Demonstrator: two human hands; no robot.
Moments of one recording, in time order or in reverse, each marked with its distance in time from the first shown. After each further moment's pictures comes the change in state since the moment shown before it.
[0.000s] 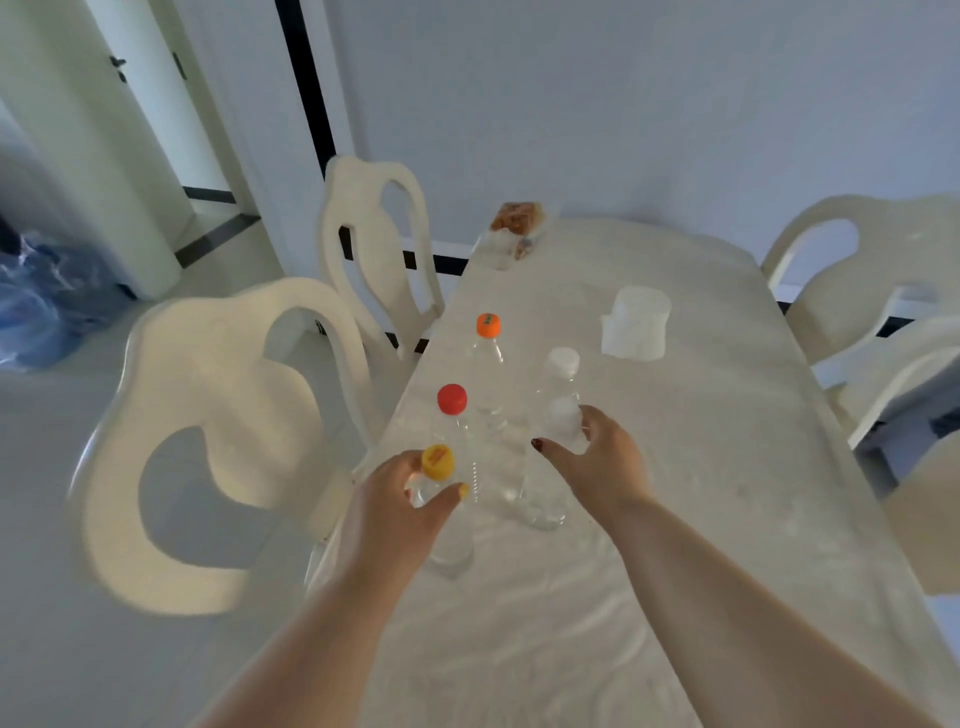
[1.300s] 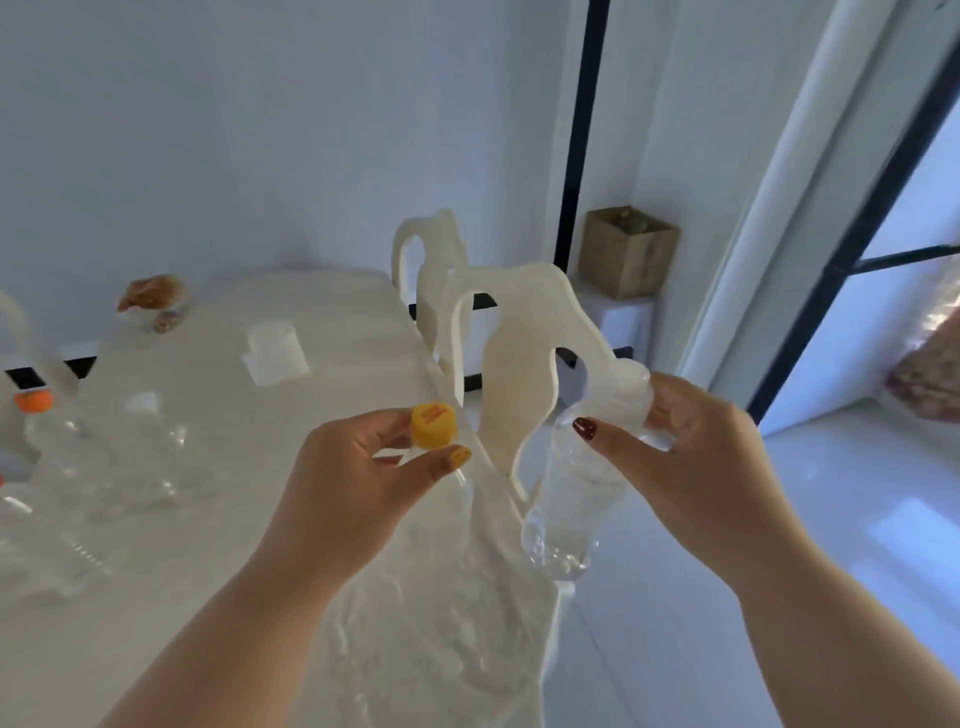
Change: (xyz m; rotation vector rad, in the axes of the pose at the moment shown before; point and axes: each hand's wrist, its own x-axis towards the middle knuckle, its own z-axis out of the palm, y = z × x) left_hand -0.253 0.266 0.142 -0.290 -0.621 0.577; right_hand -0.337 0.118 -0.355 0.017 0.615 0.104
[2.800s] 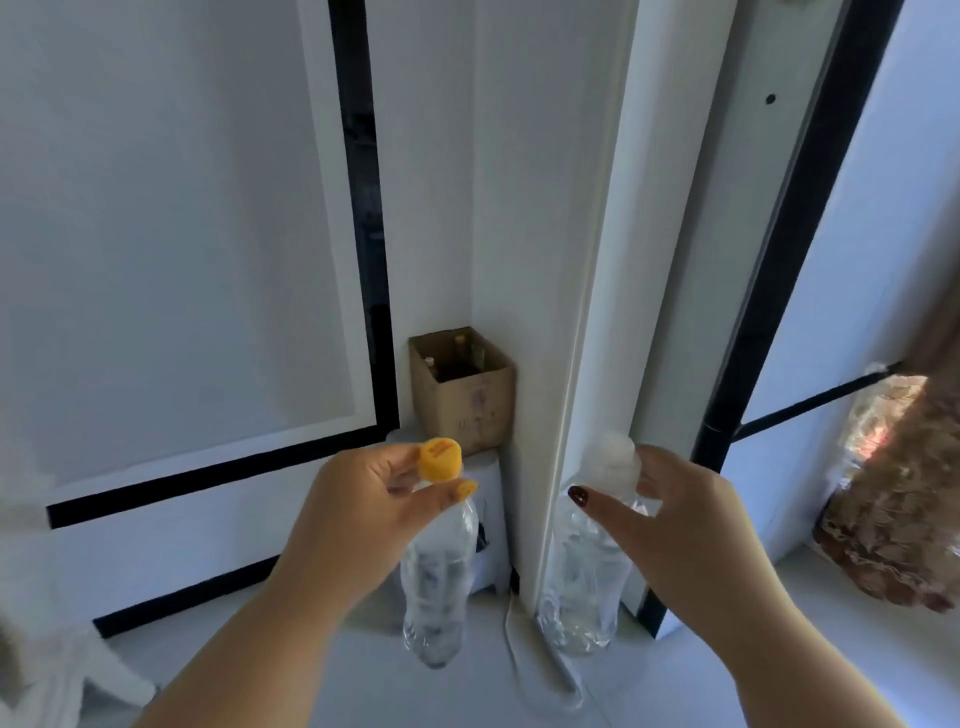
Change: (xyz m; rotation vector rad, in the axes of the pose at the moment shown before) left_hand 0.553 0.104 0.608 -0.015 -0.134 0.095; right_hand 0.588 0.417 -0.344 -0.123 0.114 0.086
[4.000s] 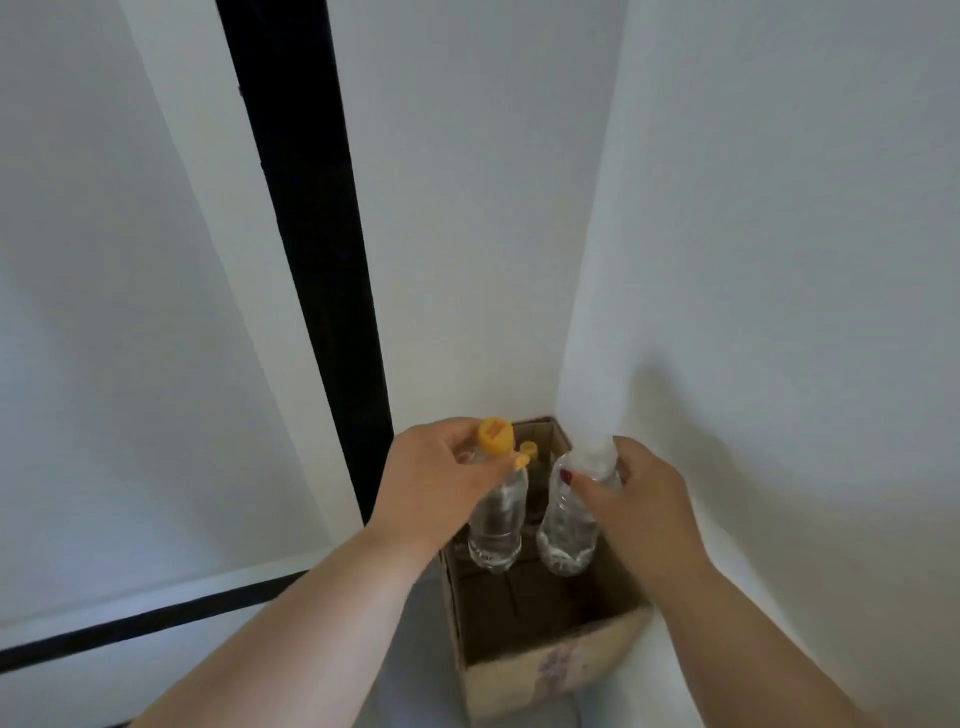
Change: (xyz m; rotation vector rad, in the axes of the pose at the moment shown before) left_hand 0.679 -0.283 0.058 0.034 0.143 -0.228; right_hand 0.712 0.084 0.333 0.148 -0.172 0.073
